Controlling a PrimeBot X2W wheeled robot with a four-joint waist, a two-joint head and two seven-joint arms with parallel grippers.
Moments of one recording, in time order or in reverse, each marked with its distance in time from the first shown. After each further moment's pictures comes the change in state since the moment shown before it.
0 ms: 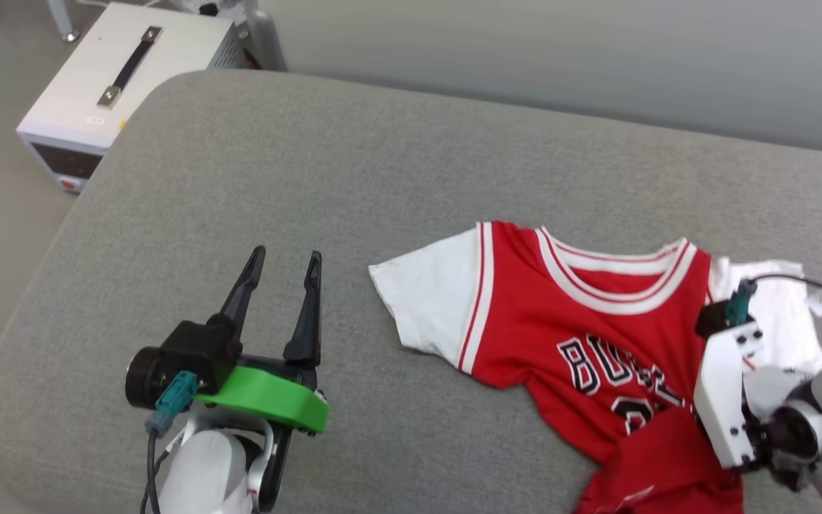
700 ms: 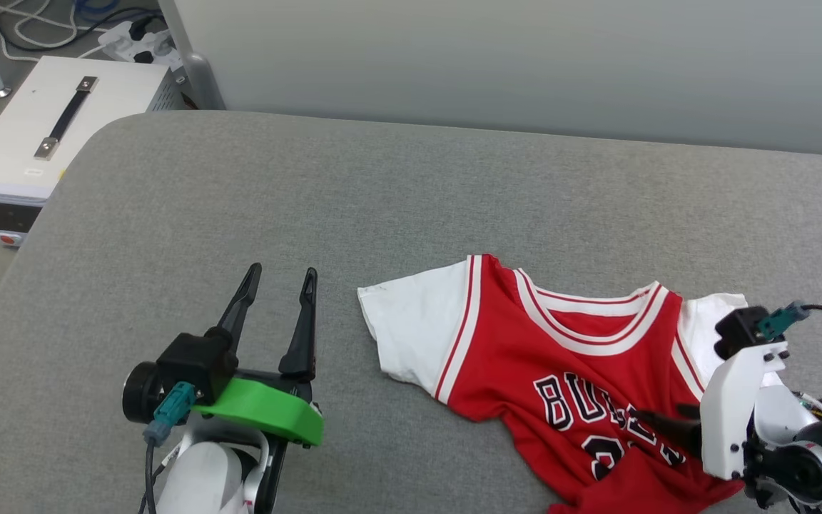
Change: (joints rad) left arm 0.030 0.008 0.004 0.017 -0.002 0.000 0.000; right arm 0.247 0.099 -0.254 -0.258 -0.001 0.000 -0.195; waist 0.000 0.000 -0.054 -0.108
